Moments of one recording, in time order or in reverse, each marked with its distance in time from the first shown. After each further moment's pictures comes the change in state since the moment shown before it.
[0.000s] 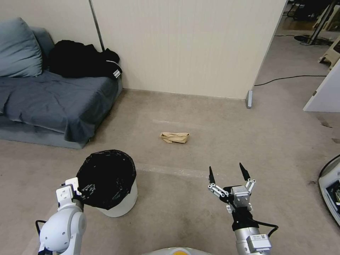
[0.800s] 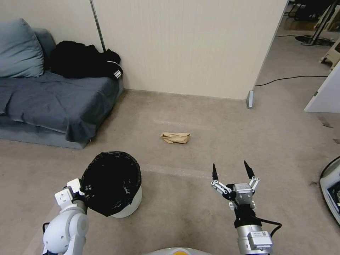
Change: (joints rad) left arm 0.026 -0.011 0.020 -0.022 -0.105 -0.002 -0.039; right arm 0.012 0.000 0.006 0.035 -0.063 -0.028 0.061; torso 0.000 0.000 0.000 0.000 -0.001
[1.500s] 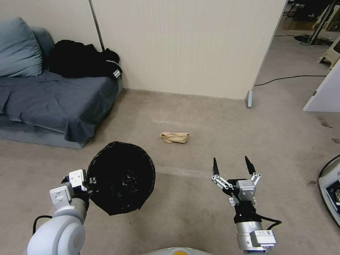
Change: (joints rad) left arm 0.176 0.083 0.084 -0.387 0.026 -0.016 -0.021; right arm 0.033 -0.001 -0.011 -0.014 0.114 0.044 -0.020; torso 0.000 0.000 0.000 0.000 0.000
